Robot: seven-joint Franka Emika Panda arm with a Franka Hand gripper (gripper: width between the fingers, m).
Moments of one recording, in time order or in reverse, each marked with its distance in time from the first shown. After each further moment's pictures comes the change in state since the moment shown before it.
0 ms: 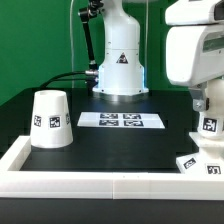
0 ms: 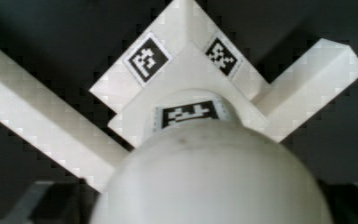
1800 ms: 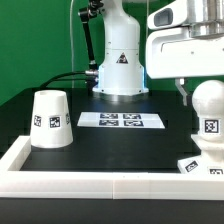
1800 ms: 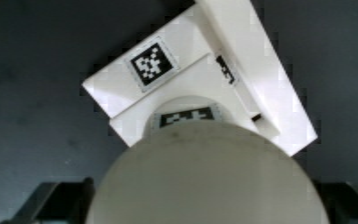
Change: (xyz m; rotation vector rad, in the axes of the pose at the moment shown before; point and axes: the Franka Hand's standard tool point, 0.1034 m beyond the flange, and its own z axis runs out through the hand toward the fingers) arm 0.001 0.002 0.001 0.044 0.128 1.476
